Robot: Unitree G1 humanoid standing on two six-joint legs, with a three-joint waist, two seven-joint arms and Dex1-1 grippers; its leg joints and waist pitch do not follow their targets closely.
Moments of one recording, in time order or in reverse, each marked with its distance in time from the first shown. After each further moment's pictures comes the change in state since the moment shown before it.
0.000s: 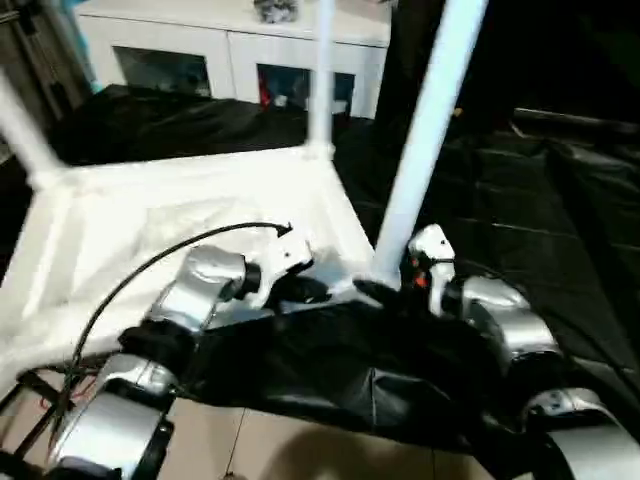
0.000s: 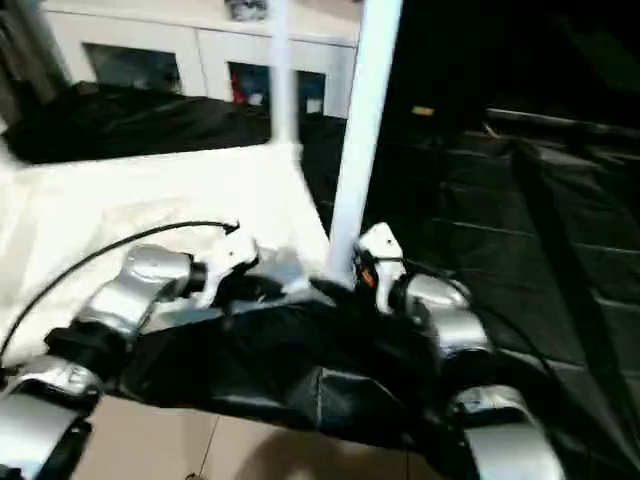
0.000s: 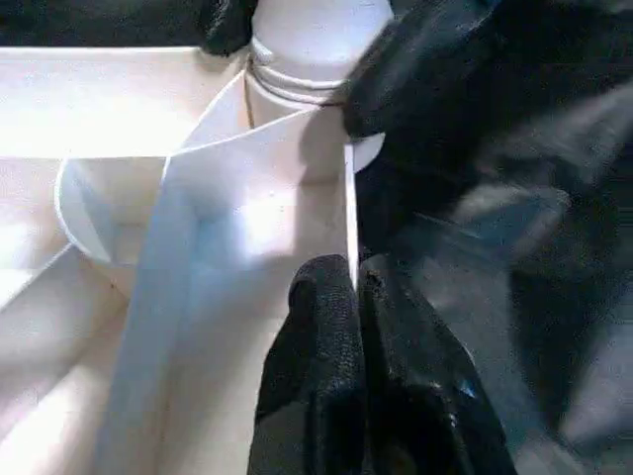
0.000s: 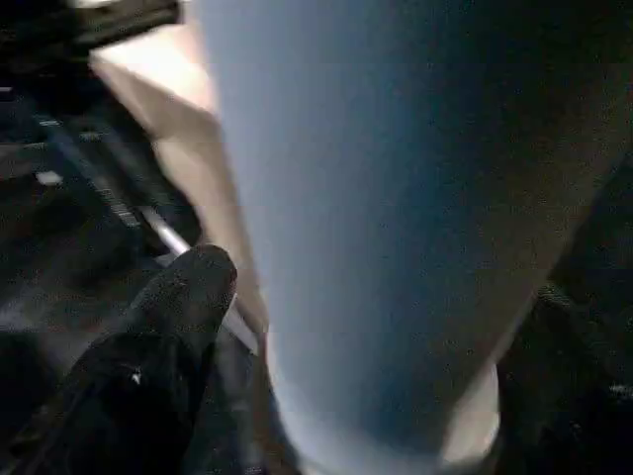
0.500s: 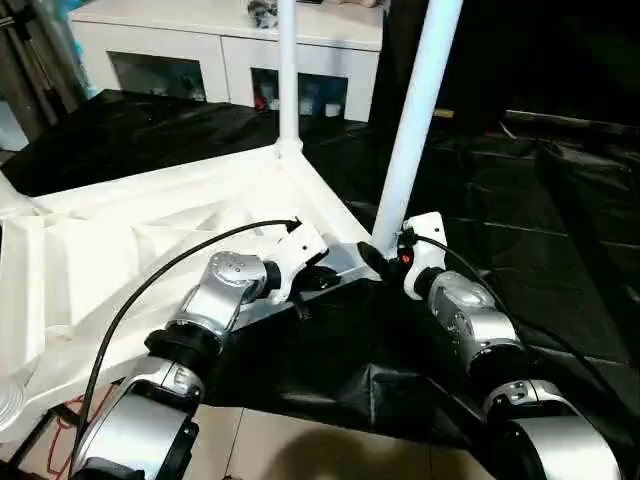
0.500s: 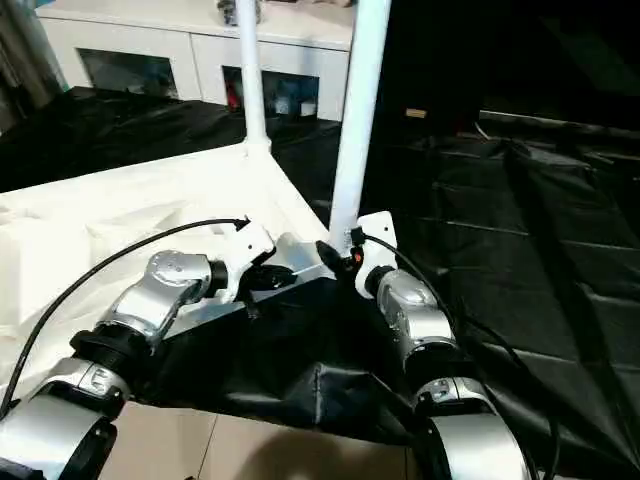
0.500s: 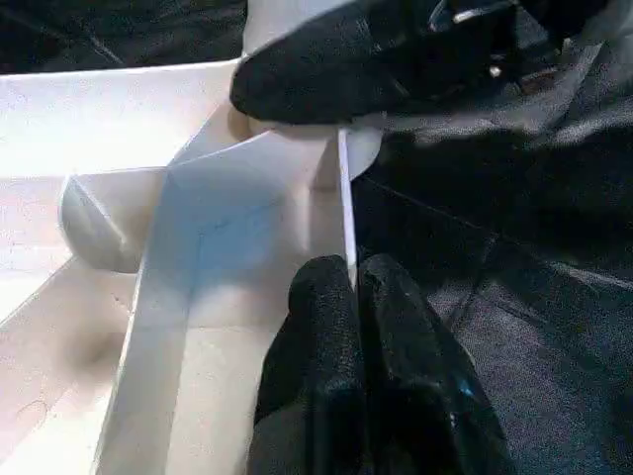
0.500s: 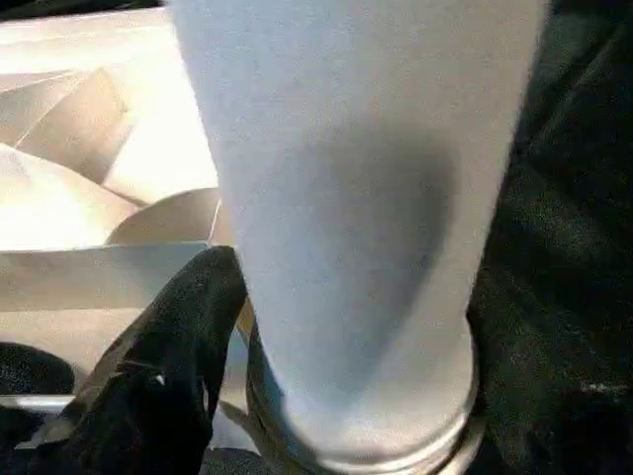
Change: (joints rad) left arm -0.007 -0.119 0.041 0.024 0.036 0.072 0.296; right arm -0.058 0.164 -0.109 0.086 -0.028 0.019 -0.551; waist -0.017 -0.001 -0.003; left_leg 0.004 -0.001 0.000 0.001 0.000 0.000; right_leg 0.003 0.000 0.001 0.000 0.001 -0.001
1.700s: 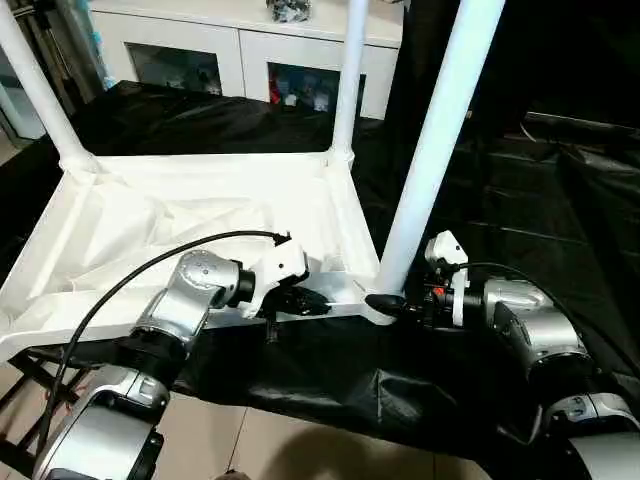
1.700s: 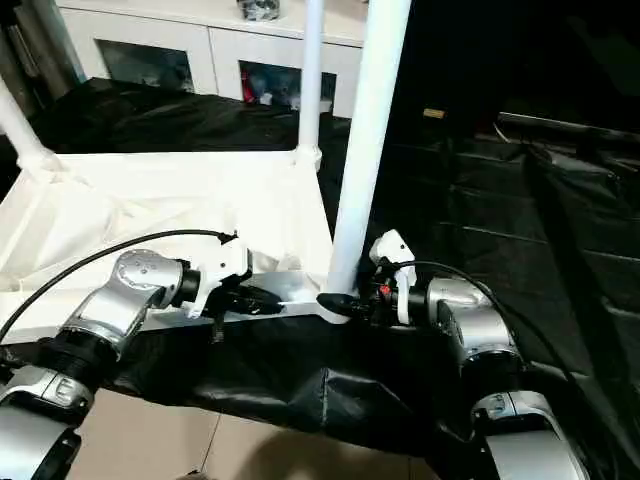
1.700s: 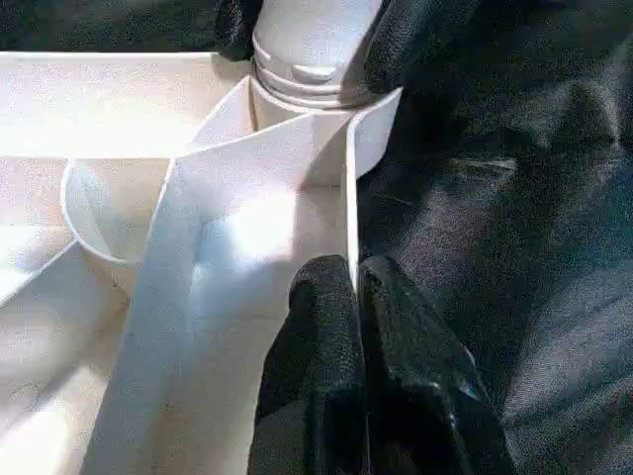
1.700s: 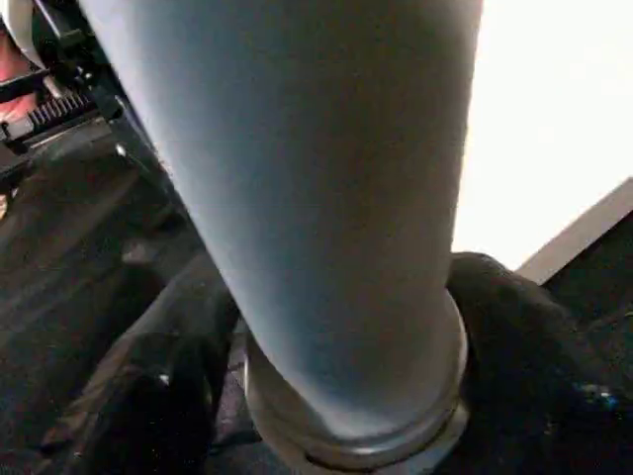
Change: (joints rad) left arm 0.056 0.141 -0.035 -0.087 -0.058 -0.103 -0.332; right arm 0.088 -0.228 0.121 -0.162 0.059 0.088 0.683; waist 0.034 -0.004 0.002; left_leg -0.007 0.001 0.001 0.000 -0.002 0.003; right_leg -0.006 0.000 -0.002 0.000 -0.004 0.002
